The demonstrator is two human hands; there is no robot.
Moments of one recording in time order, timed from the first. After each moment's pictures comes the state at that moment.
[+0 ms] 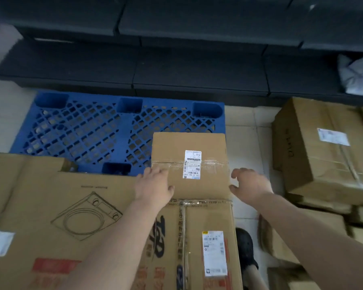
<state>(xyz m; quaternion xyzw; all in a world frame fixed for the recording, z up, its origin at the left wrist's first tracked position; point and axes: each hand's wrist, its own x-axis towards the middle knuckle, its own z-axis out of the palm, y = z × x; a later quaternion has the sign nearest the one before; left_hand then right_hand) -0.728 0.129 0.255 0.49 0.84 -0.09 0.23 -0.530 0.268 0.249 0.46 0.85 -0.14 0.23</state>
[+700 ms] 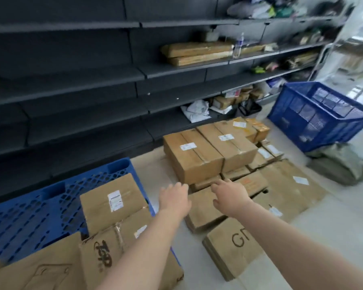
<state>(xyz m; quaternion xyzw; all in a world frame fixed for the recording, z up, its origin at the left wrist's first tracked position) -0.358 0.002 0.550 0.75 0.65 -0.04 0.14 -0.195 0.006 0.565 0.57 0.81 -0.01 0.13</state>
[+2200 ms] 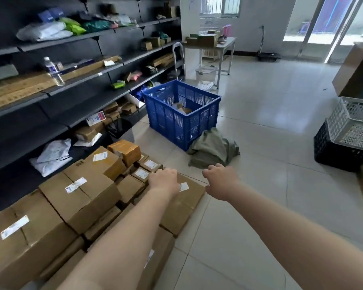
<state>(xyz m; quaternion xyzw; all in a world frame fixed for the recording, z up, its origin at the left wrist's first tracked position) 0.539 0.147 0.585 0.89 0.45 -0.10 -0.01 0.679 0.053 0.597 0.77 0.64 -0.01 0.06</state>
